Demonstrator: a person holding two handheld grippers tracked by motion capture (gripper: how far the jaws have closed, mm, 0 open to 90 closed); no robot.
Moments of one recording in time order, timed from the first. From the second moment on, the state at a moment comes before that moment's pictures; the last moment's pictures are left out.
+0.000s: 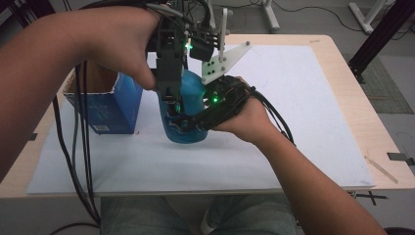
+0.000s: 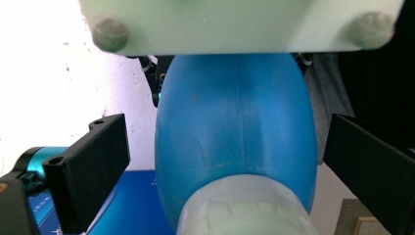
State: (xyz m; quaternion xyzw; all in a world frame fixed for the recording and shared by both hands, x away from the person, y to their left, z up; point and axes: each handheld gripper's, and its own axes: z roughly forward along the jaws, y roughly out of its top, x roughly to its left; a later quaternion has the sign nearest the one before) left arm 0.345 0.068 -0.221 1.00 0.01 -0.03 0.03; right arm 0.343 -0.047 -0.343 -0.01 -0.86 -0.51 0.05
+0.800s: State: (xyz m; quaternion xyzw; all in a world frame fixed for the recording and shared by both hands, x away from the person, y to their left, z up) left arm 0.349 0.067 -0.227 1.00 0.02 -0.02 0.02; right arm 0.346 -0.048 -0.346 -0.01 -0.86 -0.51 0.05
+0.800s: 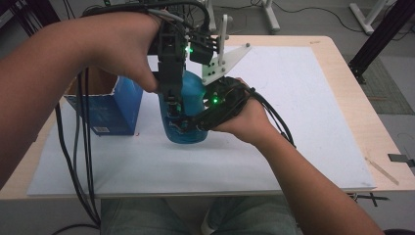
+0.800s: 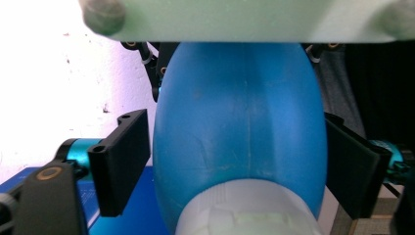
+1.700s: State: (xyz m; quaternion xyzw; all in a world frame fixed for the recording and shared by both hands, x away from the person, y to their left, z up) left arm 0.352 0.063 -0.229 1.00 0.02 -0.03 0.01; right arm 0.348 -0.048 -0.347 -0.01 -0.85 -0.52 0.05
